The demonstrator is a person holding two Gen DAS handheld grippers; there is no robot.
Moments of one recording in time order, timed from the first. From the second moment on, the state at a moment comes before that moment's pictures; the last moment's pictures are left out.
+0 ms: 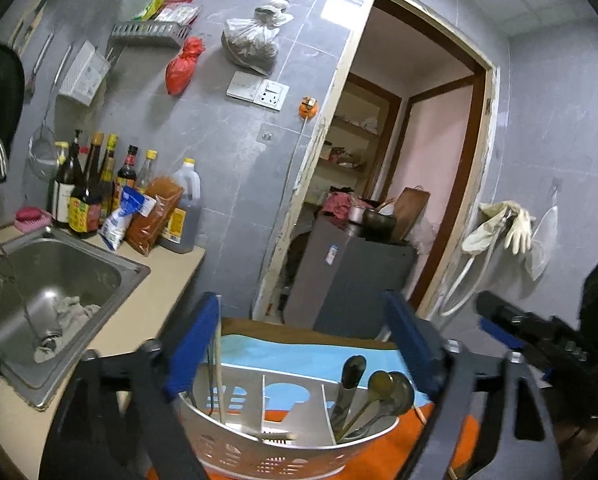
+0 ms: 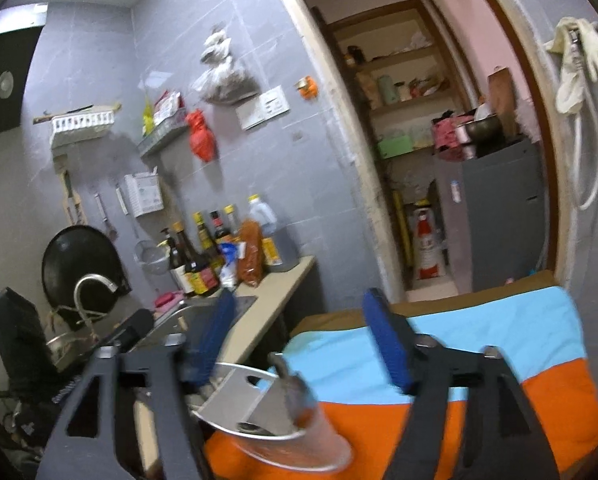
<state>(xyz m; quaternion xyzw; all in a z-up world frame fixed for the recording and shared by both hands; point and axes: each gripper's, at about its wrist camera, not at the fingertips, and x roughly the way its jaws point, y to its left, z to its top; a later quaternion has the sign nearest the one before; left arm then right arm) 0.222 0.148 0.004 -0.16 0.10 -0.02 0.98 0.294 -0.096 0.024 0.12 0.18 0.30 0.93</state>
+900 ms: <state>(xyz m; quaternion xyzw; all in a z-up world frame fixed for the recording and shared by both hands) 0.221 -0.019 -0.042 -0.09 0.17 -0.07 0.98 0.270 -0.270 -0.036 0.05 0.23 0.15 0.96</state>
